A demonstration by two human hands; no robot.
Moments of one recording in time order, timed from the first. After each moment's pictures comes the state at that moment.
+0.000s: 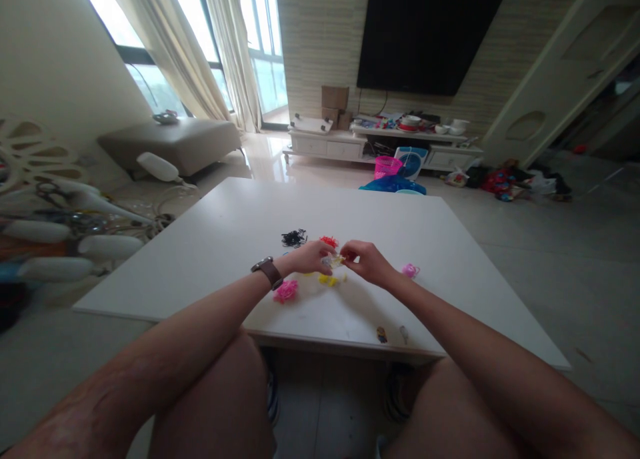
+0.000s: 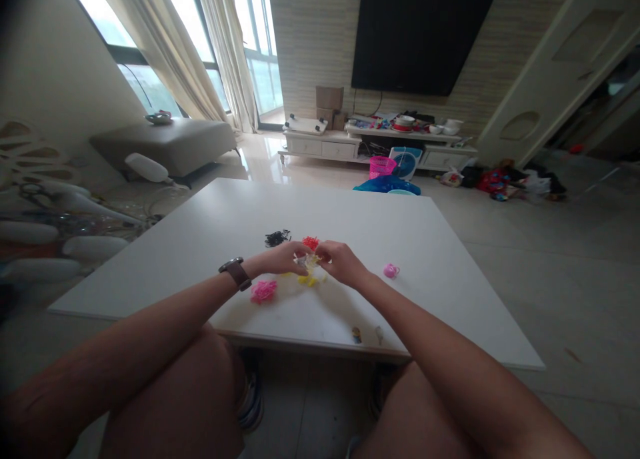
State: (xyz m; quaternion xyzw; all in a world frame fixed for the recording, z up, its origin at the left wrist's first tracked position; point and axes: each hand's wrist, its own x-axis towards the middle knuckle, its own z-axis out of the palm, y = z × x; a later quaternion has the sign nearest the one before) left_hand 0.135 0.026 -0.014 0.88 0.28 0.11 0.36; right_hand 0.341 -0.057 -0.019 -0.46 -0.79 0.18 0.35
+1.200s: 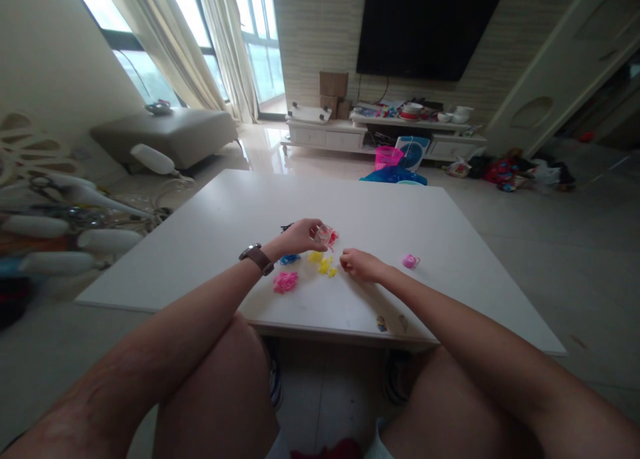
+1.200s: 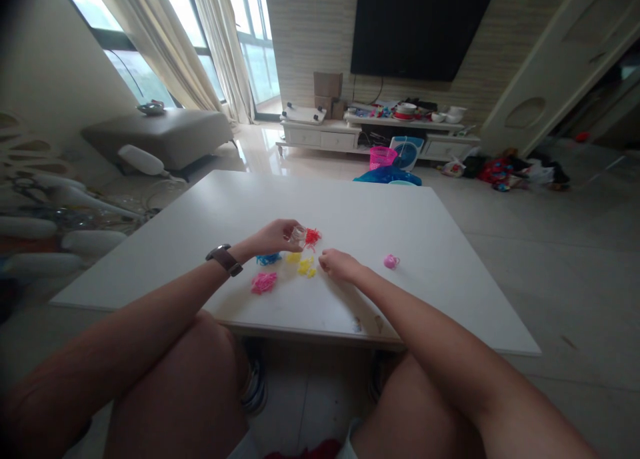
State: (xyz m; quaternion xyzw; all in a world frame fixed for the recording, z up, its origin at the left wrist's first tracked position) left_hand 0.124 0.038 0.001 0.84 0.34 0.20 0.38; right_hand 0.351 -0.042 -0.077 -0.51 -0.83 0.19 0.09
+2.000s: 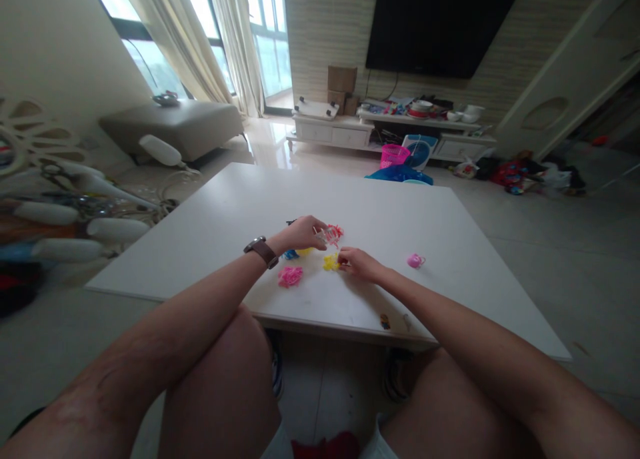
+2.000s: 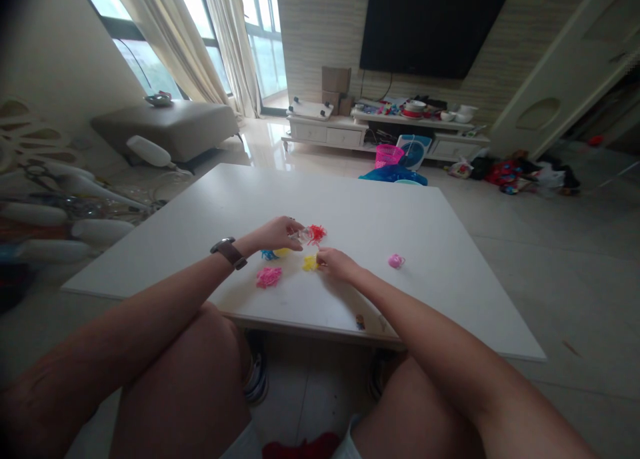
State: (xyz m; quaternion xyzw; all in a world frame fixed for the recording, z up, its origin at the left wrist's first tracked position) left_hand 0.116 0.040 0.007 0.87 0.35 0.15 0.32; right_hand 0.331 -0.042 -0.083 -0.49 -0.81 0.23 0.20
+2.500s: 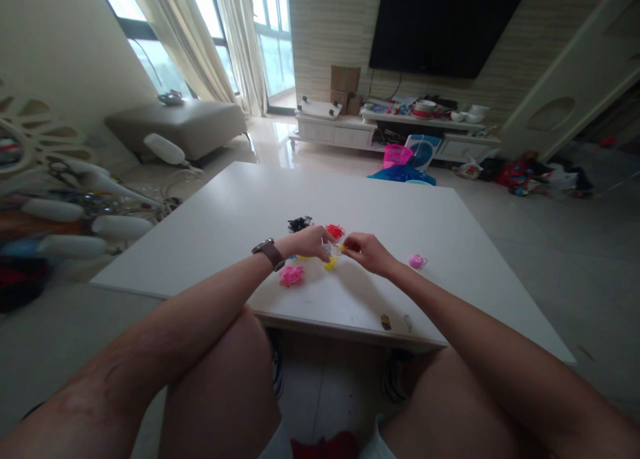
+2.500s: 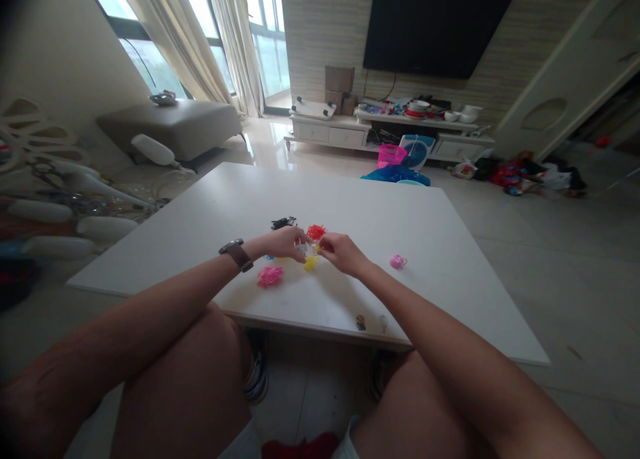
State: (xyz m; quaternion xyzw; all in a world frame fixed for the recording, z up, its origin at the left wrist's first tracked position) left_hand 0.125 0.031 0.000 0.90 0.32 0.04 0.29; right_hand 0.335 -0.051 -0.028 -0.50 -0.78 0.21 0.32
